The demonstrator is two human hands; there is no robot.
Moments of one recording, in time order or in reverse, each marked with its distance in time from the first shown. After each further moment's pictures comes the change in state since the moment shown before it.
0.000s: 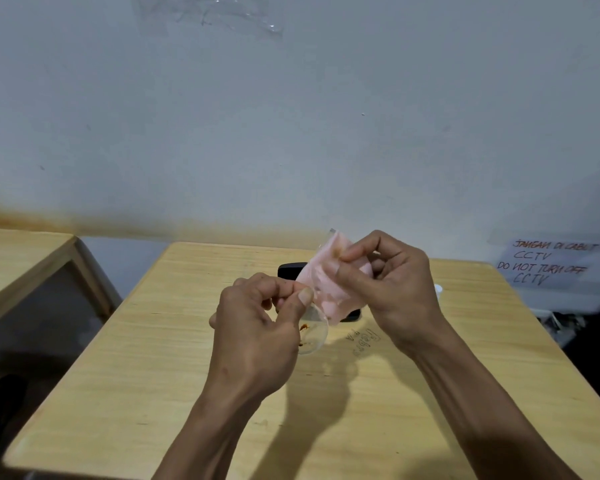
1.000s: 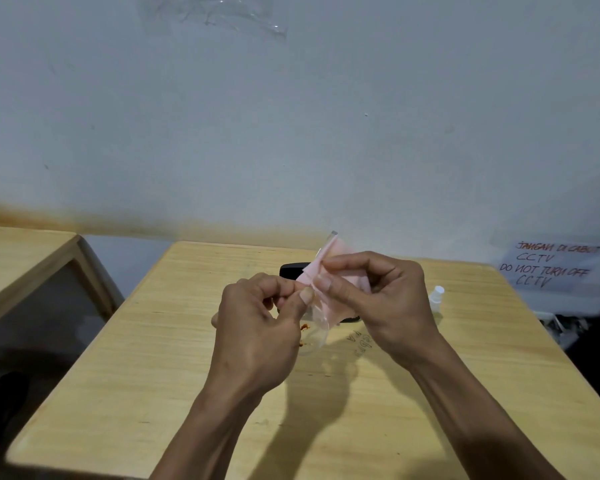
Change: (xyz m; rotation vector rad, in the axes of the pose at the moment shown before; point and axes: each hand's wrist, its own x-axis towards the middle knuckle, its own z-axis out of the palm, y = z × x) left_hand 0.003 0.002 0.000 -0.041 -0.021 -0.075; right_hand -0.009 0.004 0.008 -0.008 0.003 0.038
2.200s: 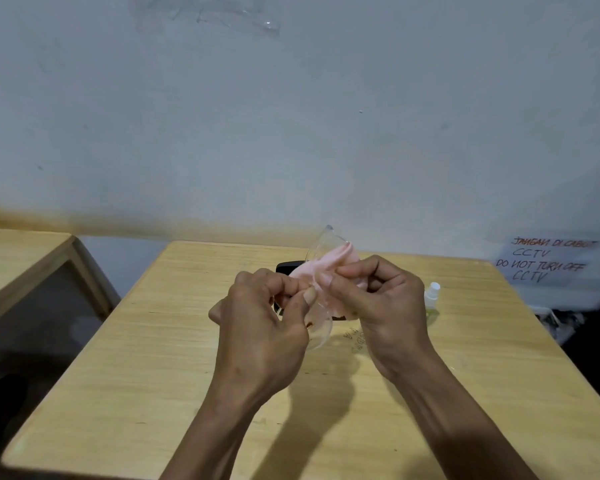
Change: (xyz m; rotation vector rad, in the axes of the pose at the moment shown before) left_hand -0.003 0.000 0.005 0.171 0.037 0.125; right_hand -0.009 0.009 0.005 0.141 0.152 0.065
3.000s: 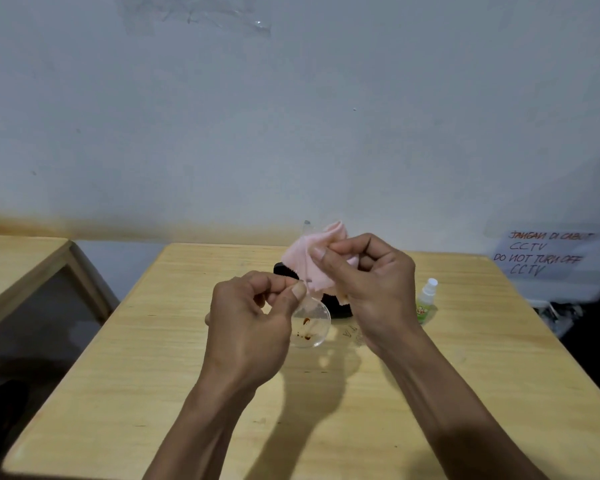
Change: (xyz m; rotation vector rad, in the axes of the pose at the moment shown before) left_hand 0.007 -0.003 -0.003 -0.161 -0.049 -0.082; right_hand 0.017 -0.001 0.007 -0.077 0.081 -0.063
